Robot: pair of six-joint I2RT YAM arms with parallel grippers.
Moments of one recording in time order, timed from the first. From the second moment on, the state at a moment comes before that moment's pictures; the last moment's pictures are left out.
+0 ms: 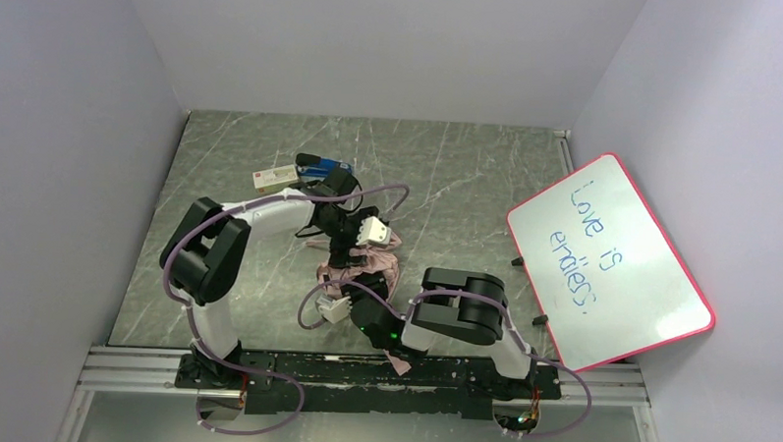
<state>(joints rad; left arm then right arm) -0.59 1.83 1.17 -0.55 0.57 1.07 1.31 2.09 0.61 1.11 0.85 -1.26</state>
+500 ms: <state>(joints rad) -0.63 1.77 1.06 -0.48 0.53 1.01 1.32 2.09 0.60 1.13 0.85 -1.28</state>
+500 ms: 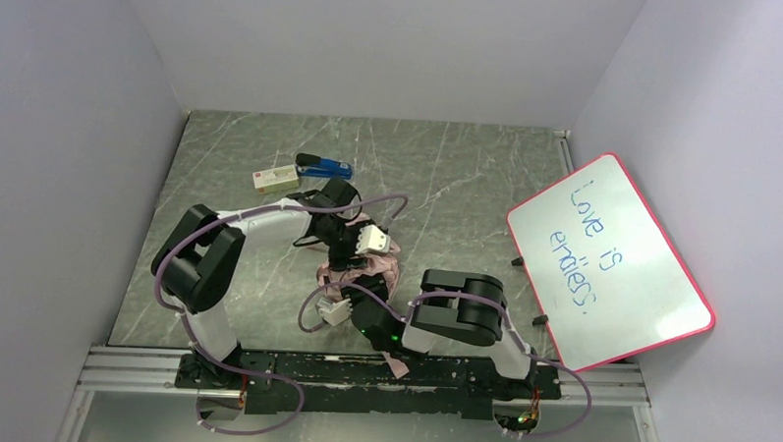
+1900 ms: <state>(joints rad) -0.67 1.71 0.96 -0.30 0.36 0.69 1.59 1.03 0.41 0.33 0.91 -0.03</state>
